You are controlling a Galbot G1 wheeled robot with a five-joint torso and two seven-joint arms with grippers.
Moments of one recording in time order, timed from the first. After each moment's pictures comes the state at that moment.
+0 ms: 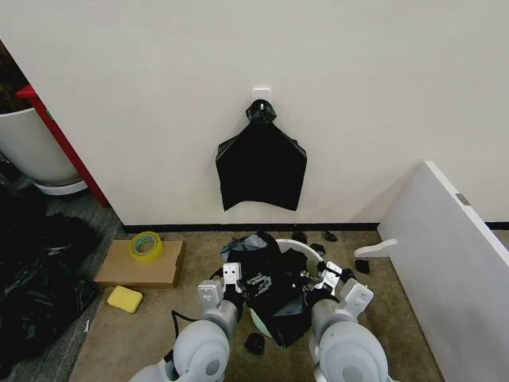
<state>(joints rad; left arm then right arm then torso) 1.20 -1.05 0.13 -2.13 -0.90 0.30 -0.64 -1.33 1.20 -0.03 2.36 1.06 -0.25 1.04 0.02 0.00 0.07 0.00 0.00</state>
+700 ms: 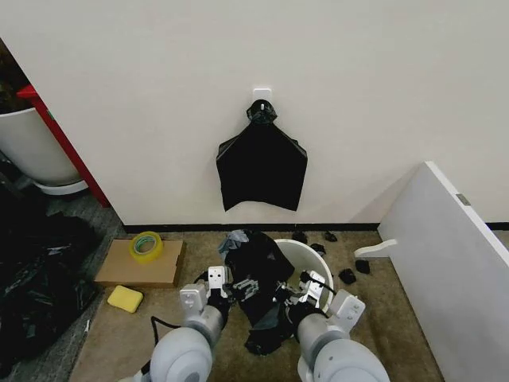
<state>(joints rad) 1.23 -1.06 0.09 -2.16 -0.91 0.35 -0.67 -1.35 1.24 -0.12 2.39 1.11 -0.26 1.04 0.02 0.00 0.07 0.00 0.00</state>
